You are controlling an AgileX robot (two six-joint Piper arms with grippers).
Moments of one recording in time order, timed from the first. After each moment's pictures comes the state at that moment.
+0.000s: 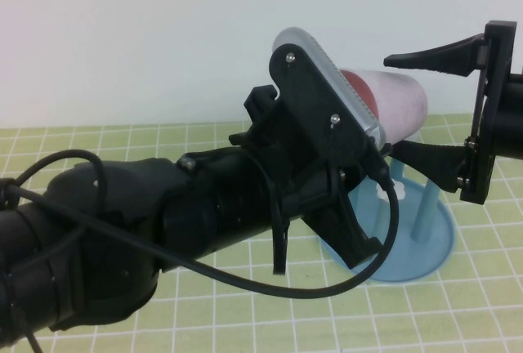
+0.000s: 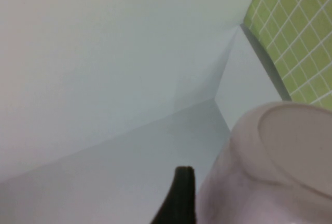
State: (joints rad) right arm 0.16 1.42 -0.90 1.70 0.88 -0.10; left arm -0.94 1.34 -1.01 -1.75 0.08 2.09
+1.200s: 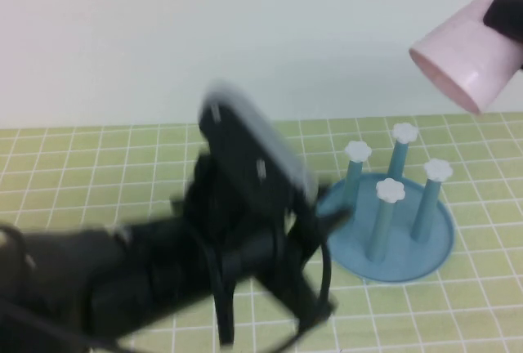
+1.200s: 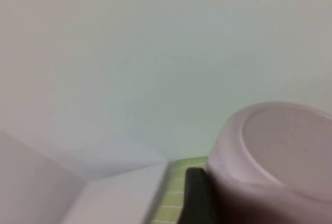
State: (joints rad) right arm -0.06 1.27 -0.90 1.70 0.84 -0.99; left arm -0.94 1.19 -0.82 -1.75 0.07 1.92
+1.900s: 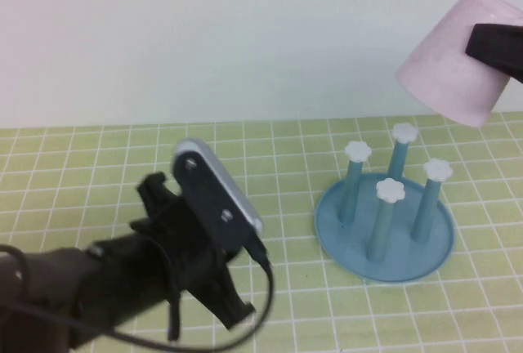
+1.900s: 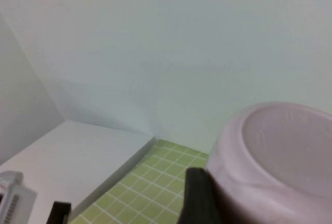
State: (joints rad) right arm -0.06 1.25 -0.90 1.70 0.98 -1.49; left arm -0.82 1.21 -0.68 -1.75 -0.05 2.16
